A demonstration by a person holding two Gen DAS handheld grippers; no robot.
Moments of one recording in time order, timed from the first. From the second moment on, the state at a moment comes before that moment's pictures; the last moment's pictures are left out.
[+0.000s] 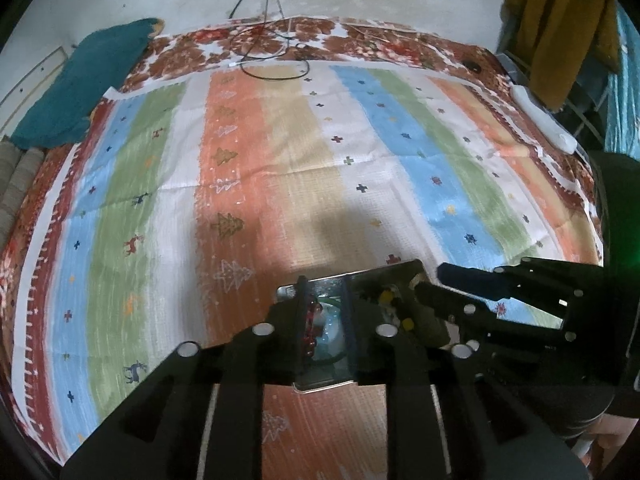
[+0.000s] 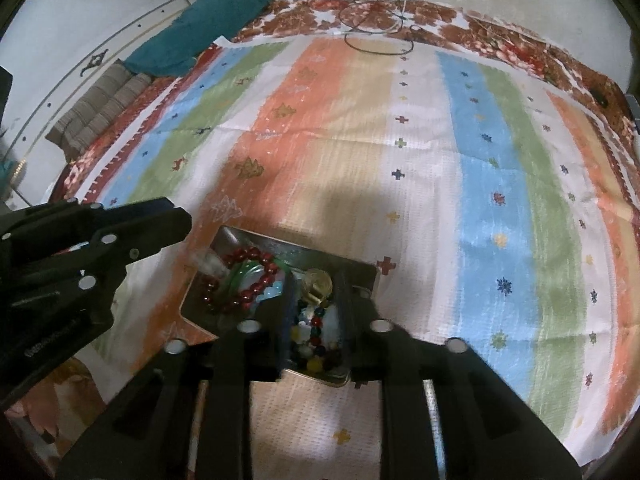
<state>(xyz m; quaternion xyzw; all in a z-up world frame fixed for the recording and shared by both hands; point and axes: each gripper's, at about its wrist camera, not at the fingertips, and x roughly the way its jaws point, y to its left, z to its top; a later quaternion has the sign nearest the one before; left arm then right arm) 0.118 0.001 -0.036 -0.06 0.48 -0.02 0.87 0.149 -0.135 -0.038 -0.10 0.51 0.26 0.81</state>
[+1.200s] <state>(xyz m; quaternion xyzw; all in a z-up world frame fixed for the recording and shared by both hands) 0.052 0.006 -0.010 -0.11 0.44 -0.05 0.89 0.092 -0.178 0.014 -0.08 0.45 0.27 0.85</state>
